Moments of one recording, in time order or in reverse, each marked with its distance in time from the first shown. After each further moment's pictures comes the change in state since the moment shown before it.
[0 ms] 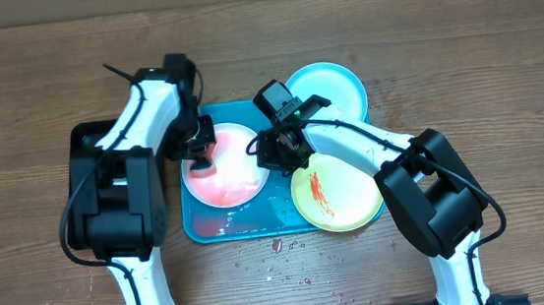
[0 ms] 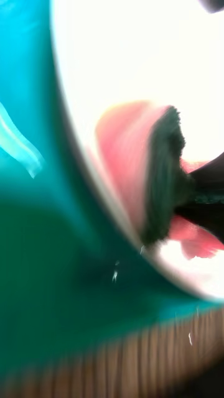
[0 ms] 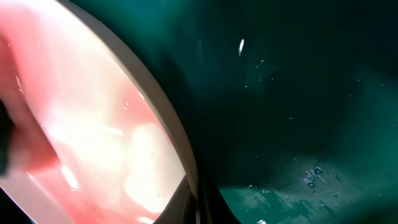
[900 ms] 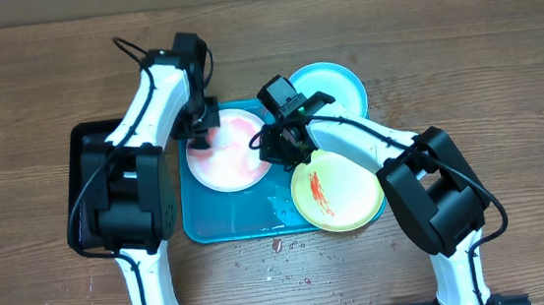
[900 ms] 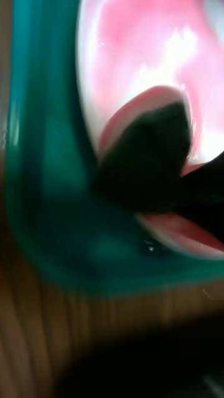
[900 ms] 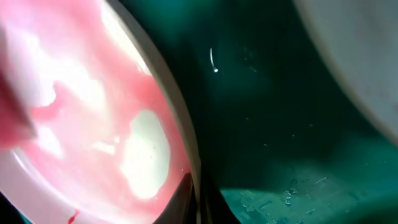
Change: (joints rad) left arm -0.062 0.049 0.203 -0.041 -0.237 -0.093; right arm -0.016 0.000 0.001 0.014 0.019 0.020
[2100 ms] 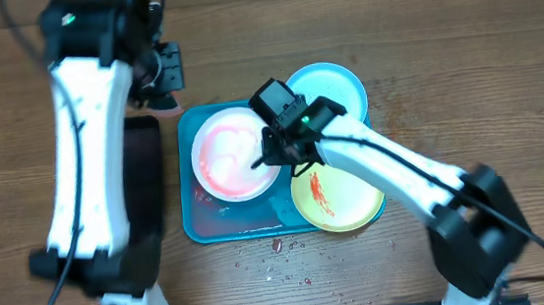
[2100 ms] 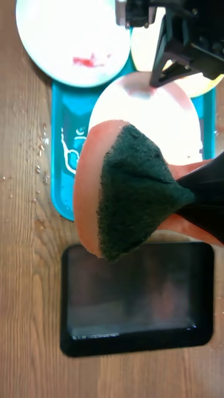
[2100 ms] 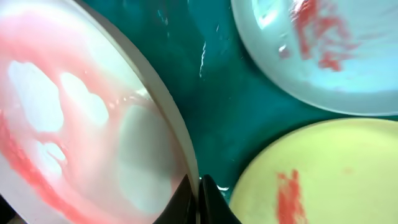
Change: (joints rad) left arm 0.017 -0.287 0.573 -0.529 0.053 0.078; right arm 0.100 -0.254 -0.012 -0.173 0.313 -0.067
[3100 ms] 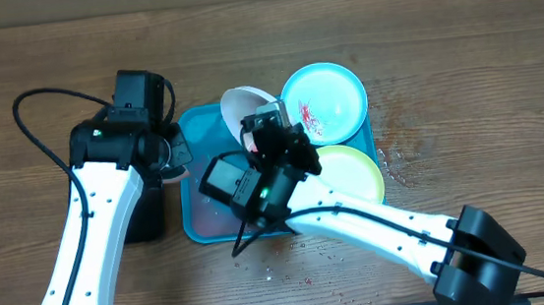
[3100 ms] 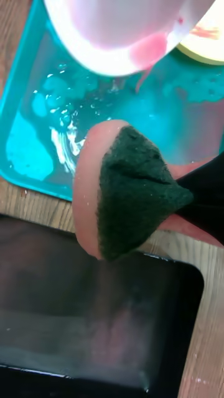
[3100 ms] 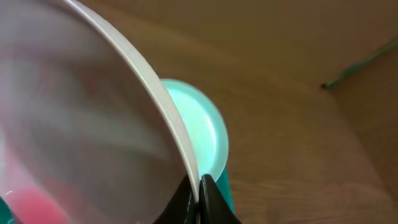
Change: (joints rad) left arm 0.018 -0.467 -1.028 0.565 -0.061 -0.251; right arm 0.327 -0.045 0.000 -0.153 1.076 0.042
